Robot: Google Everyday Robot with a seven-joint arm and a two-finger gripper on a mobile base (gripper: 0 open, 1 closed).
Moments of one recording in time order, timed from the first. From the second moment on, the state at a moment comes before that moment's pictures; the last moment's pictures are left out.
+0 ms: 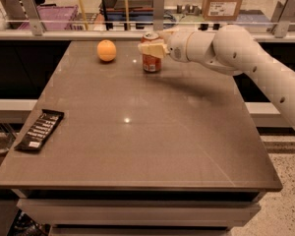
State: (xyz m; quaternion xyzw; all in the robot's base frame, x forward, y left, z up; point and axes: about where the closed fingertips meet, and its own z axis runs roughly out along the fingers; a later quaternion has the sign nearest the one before) arm 0.761 -0.023 0.906 -0.37 0.68 0.24 0.59
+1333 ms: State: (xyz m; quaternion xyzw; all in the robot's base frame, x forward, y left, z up) arm 0.752 -0.006 0.911 -0.40 0.67 0.25 0.58
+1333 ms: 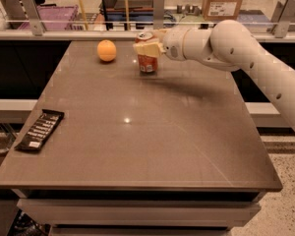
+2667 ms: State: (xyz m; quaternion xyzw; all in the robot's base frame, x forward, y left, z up) arm 0.682 0.052 0.939 -0.43 0.64 0.24 0.59
